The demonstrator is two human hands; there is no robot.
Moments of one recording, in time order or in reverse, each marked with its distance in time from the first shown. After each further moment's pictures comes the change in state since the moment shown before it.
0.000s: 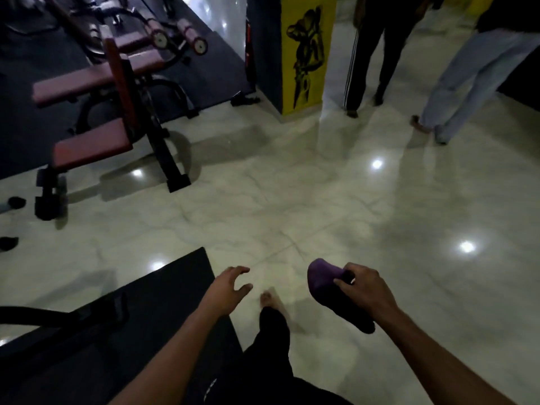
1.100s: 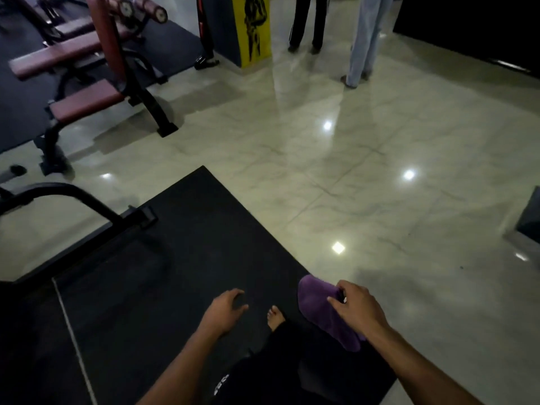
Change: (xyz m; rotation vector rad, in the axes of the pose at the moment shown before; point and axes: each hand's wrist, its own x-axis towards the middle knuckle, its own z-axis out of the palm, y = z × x) left_hand -0.773 -0.278 0.191 0.107 -0.271 -0.016; right_hand -0.848 0.008 0.365 0.018 0.031 0.222
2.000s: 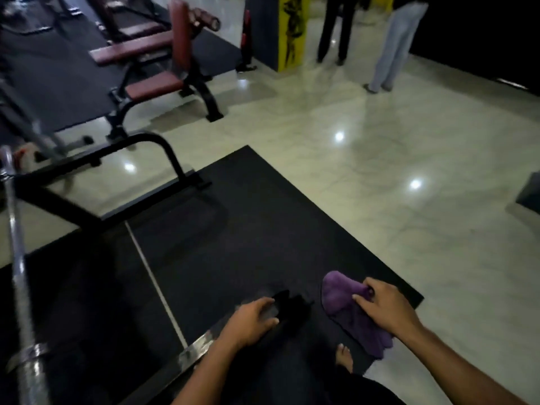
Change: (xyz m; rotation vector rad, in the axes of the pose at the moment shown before) left_hand -0.407 -0.299 0.066 -0.075 -0.029 0.168; right_hand -0.424 -0.137 0.197 -0.048 0.076 -0.073
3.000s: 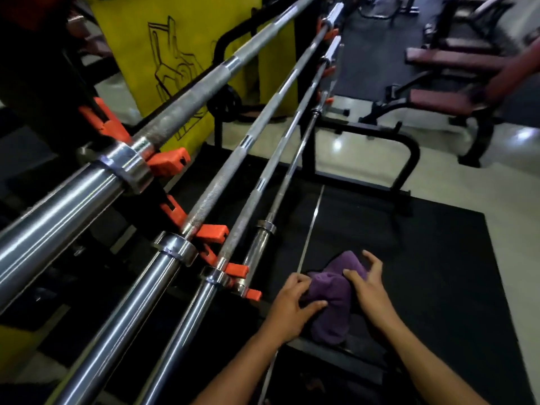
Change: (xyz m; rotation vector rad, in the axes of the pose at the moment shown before) left_hand -0.230 -0.158 -0.066 -0.584 1.069 -0.141; right_hand -0.066 -0.416 0.172 0.478 -0.649 -0.467
